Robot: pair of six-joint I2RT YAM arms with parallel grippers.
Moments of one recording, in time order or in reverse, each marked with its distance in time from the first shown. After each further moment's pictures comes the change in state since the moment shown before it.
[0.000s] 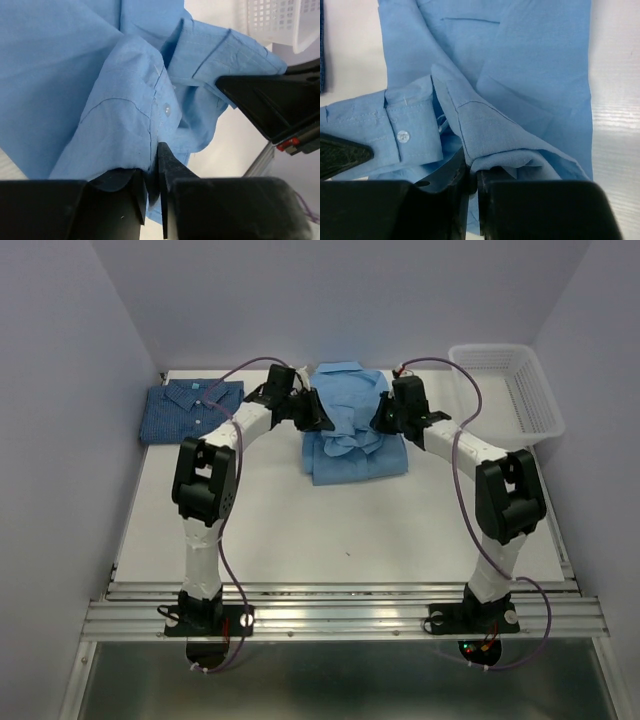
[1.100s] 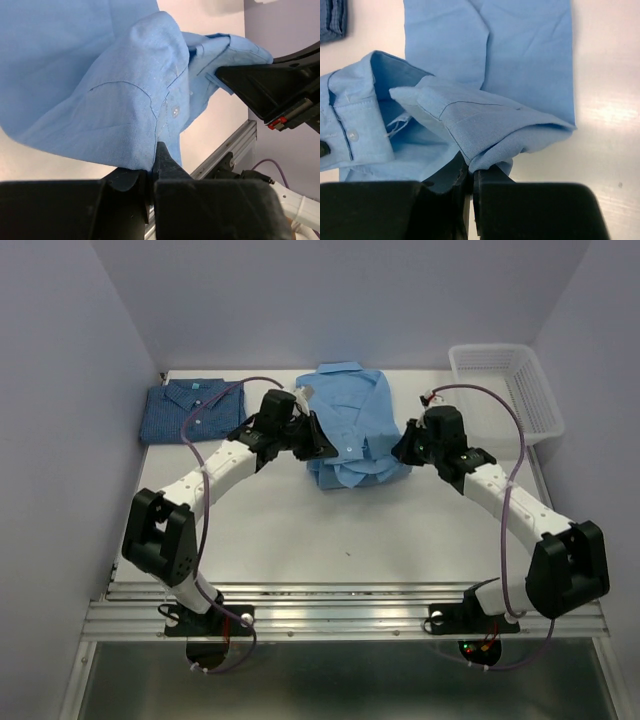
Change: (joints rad) left arm -0.152 -0.526 -0.478 0.053 -0.143 -0.142; right arm 0.003 -0.533 -0.410 -0.111 -0.037 -0.013
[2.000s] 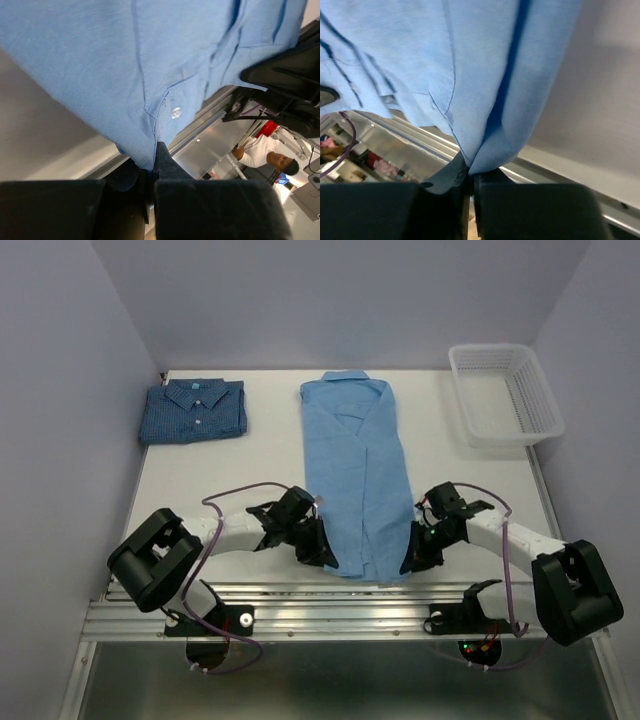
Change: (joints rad) left arm -0.299 -0.107 -0.649 0.209 0.081 -0.333; right arm -0.002 -0.066 -0.465 -0.428 -0.517 0.095
